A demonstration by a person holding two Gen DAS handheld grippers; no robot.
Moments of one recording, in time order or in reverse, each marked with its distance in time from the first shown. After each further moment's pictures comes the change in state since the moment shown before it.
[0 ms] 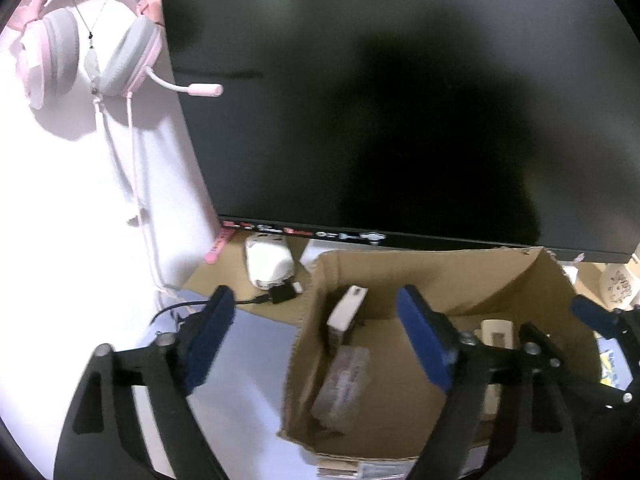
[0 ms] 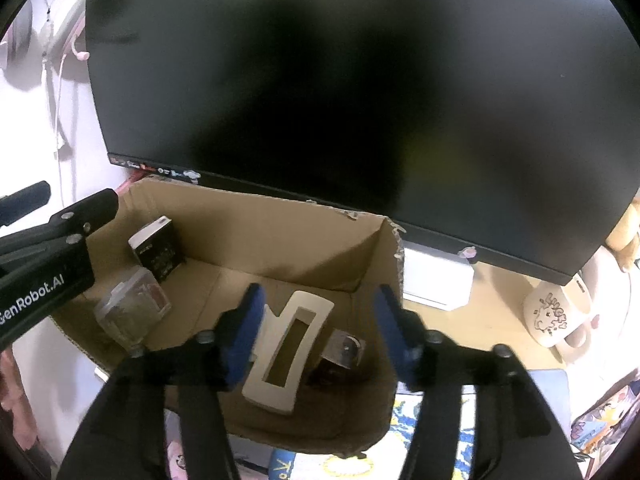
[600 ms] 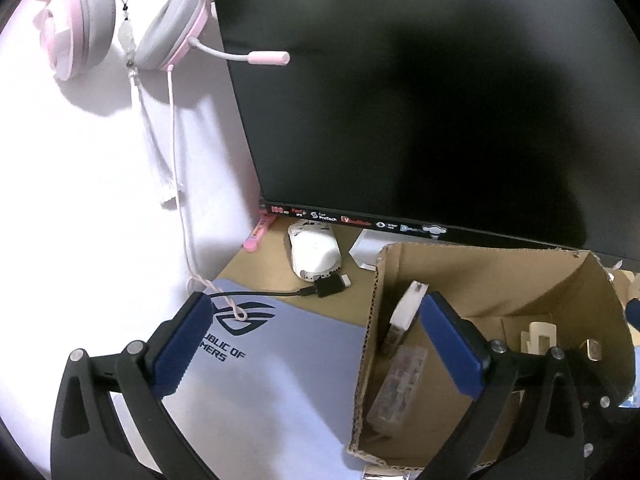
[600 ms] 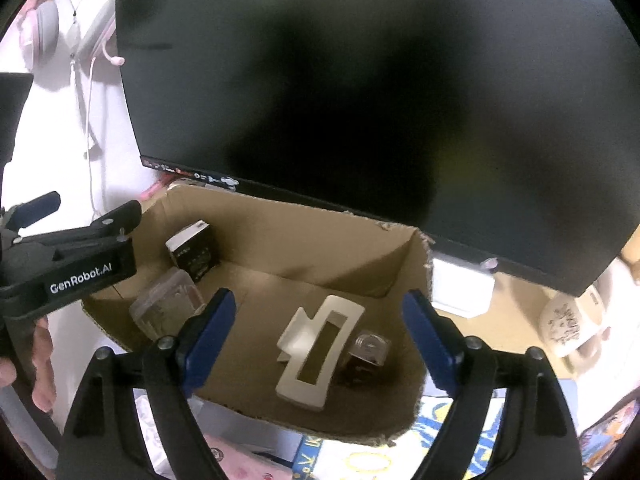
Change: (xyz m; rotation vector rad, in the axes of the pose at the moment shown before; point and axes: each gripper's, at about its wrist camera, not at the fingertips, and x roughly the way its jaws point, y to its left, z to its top) left arm 0.018 0.033 -0.004 -0.048 0.041 0.095; right arm -0.015 0.012 0.004 -0.030 -0.026 0.054
